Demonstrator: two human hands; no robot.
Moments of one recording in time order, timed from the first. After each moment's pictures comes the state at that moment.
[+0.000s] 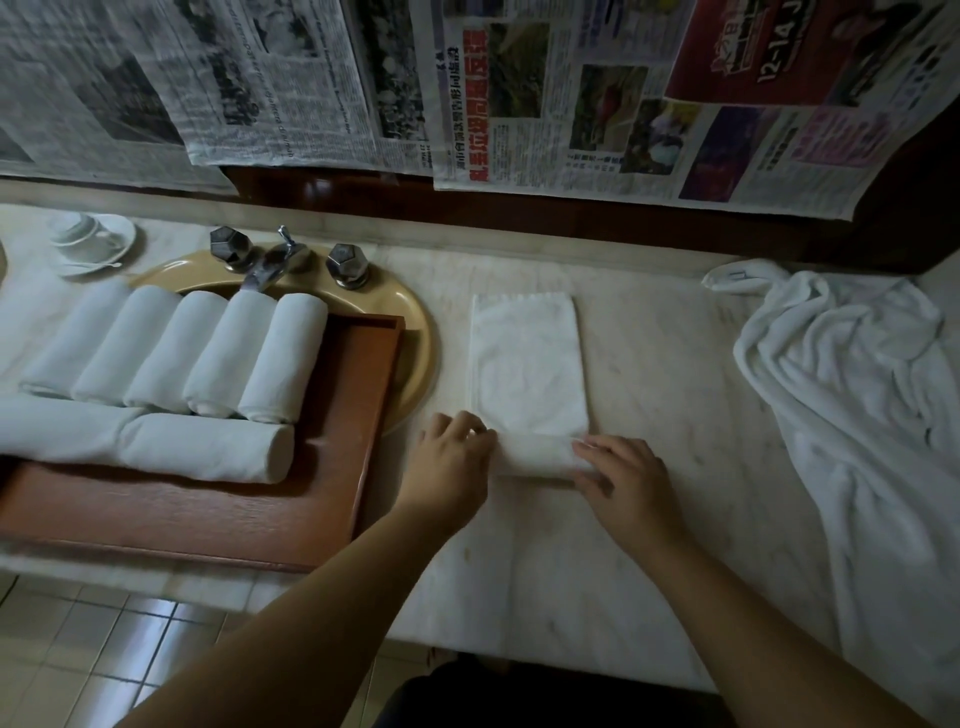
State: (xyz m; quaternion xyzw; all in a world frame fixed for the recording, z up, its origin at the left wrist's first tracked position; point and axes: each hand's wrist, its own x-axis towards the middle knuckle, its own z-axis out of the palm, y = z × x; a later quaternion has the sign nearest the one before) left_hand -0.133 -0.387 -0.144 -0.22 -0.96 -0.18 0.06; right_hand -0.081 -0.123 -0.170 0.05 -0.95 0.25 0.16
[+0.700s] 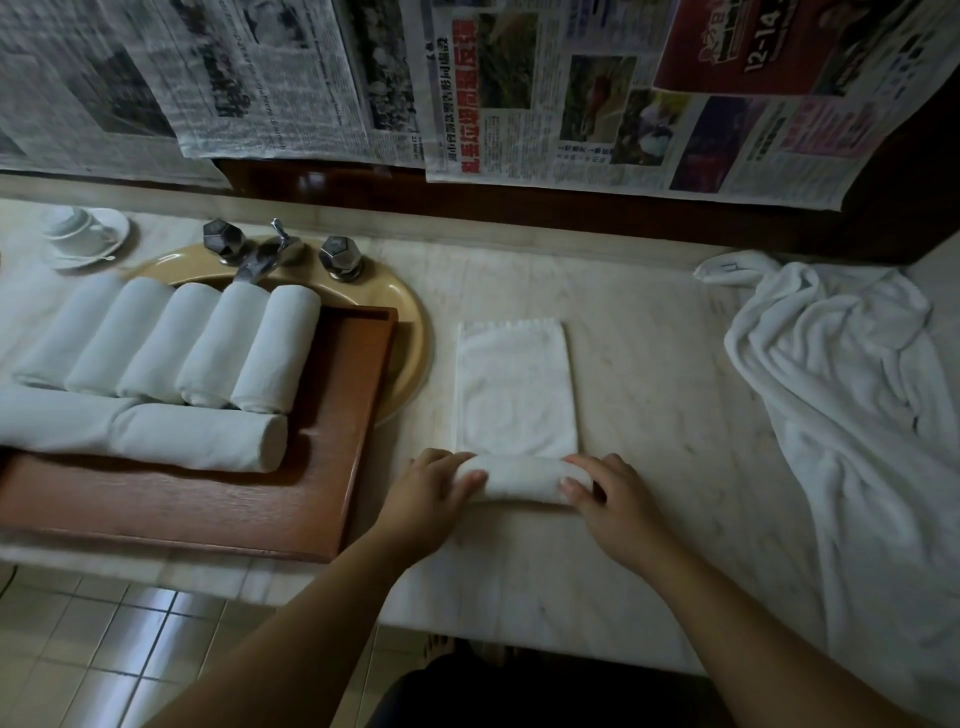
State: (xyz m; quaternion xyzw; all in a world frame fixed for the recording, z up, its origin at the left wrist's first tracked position) left_hand -0.098 -0.410 -0.151 -0.08 -0.91 -0.35 -0.19; right_hand -0.055 -0.131 -0.173 -0.07 -0.93 0.36 -0.07
